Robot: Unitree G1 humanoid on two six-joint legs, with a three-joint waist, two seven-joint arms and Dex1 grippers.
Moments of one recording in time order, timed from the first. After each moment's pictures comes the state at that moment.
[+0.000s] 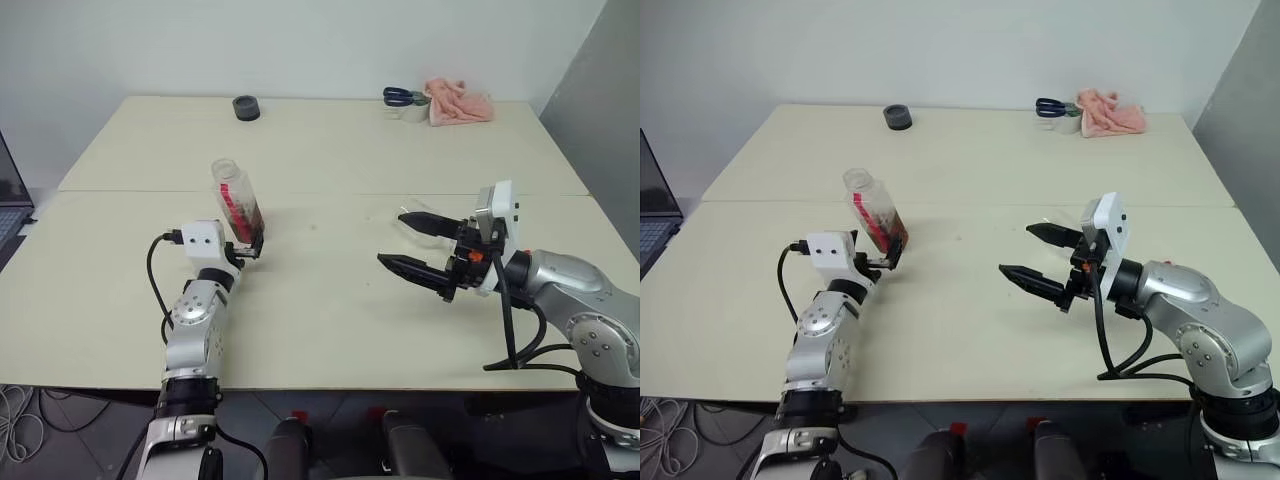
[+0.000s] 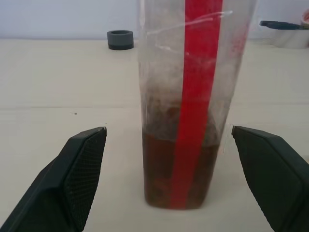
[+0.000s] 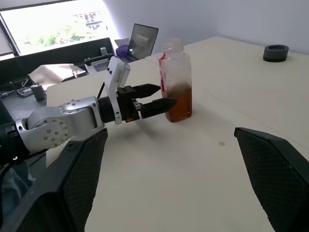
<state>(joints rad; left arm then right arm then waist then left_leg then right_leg) -0.30 0.23 0.19 0.13 -0.19 0.10 -0.17 -0.37 -0.62 -0.07 -0.53 0.81 0.77 0.67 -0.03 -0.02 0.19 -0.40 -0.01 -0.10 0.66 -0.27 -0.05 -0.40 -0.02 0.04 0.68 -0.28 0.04</state>
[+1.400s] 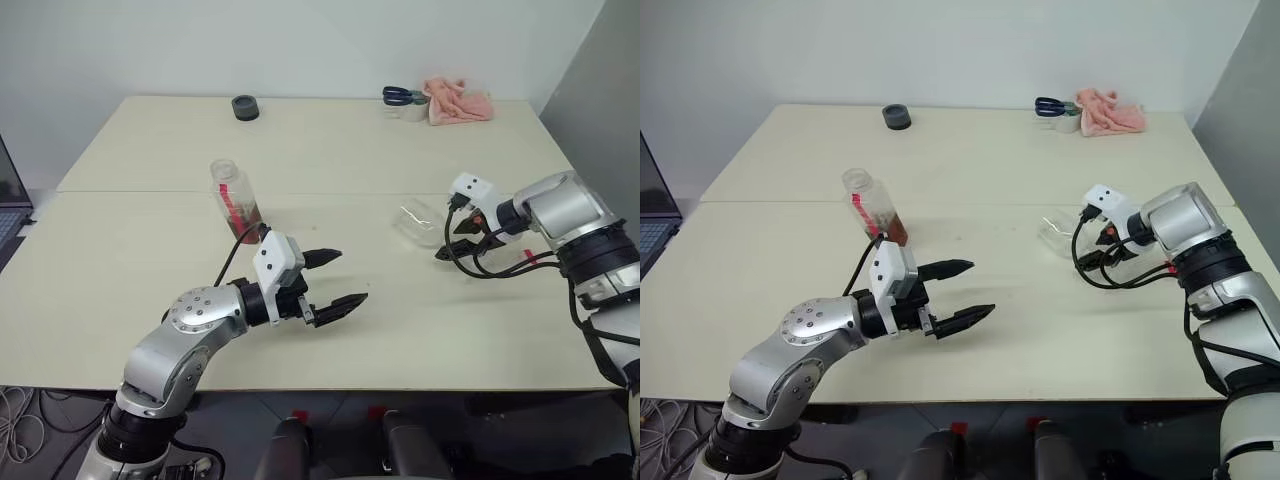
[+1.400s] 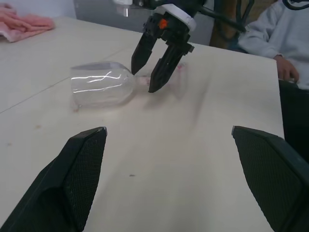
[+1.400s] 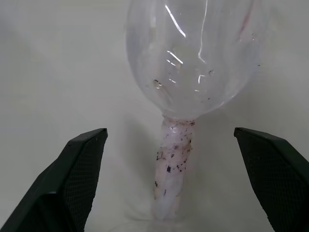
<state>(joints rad) -0.24 0.53 -0.10 -0.51 -0.52 0.59 -0.72 -1.10 -0.72 0.51 0.62 0.01 0.84 1.18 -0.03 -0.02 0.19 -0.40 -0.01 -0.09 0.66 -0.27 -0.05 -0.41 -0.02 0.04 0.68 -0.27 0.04</state>
